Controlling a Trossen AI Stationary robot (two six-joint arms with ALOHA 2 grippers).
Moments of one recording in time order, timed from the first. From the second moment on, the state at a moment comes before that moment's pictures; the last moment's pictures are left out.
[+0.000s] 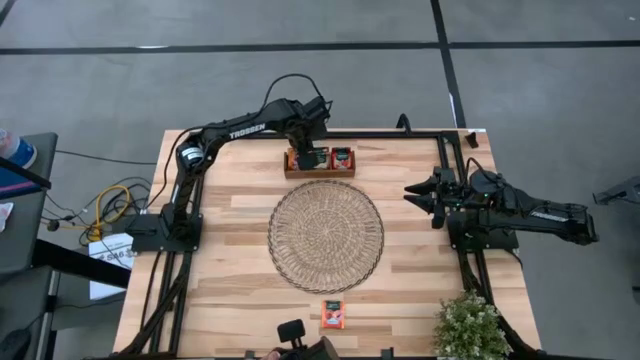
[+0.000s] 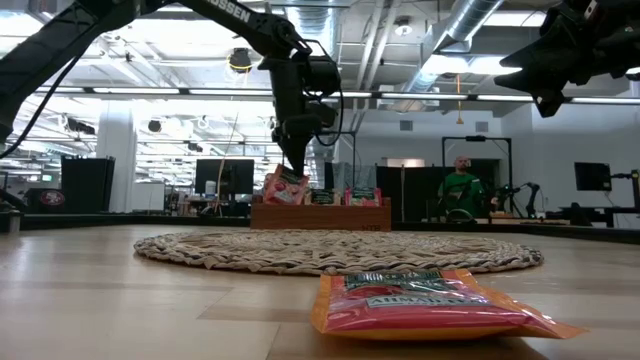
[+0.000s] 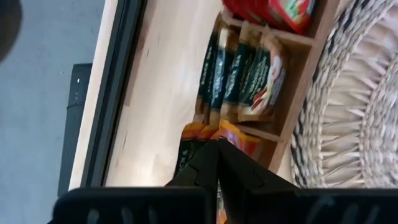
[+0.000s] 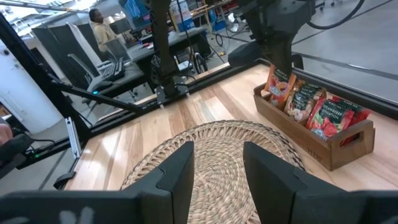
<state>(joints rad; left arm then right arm) 0.54 2.11 1.91 -1.05 -0.08 0.27 -0.19 0.21 0.31 -0.25 -0.05 0.31</state>
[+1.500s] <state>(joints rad) 0.56 2.11 1.91 -1.03 -0.06 0.22 -0.18 0.21 0.31 -0.24 -0.06 0.31</state>
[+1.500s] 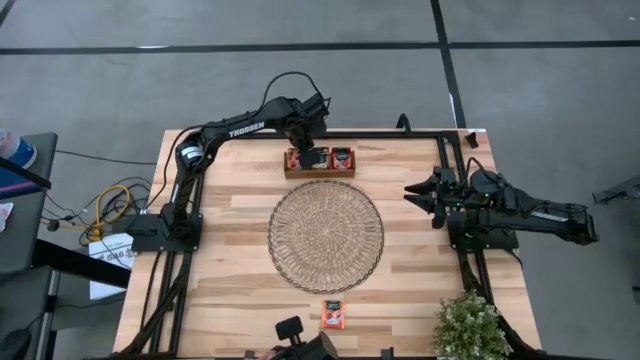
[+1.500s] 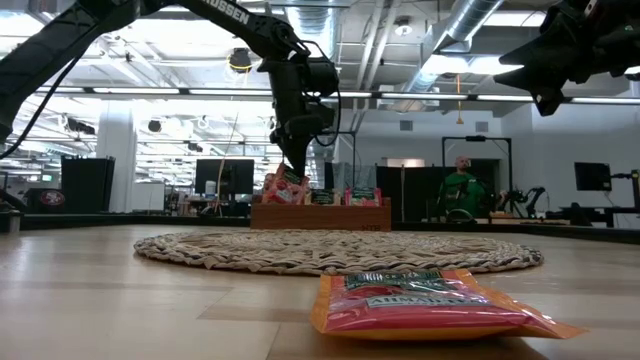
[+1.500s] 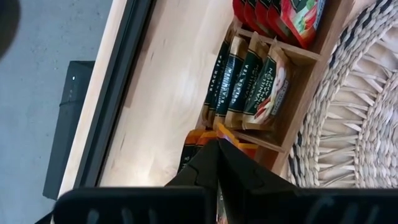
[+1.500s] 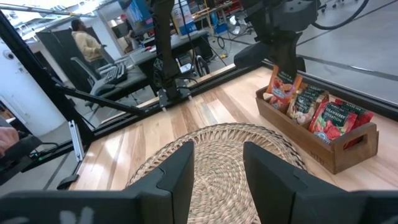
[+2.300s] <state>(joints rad) 0.56 2.11 1.91 -1.03 -0.08 0.24 -0.18 0.21 0.31 -0.24 -0.06 0.31</state>
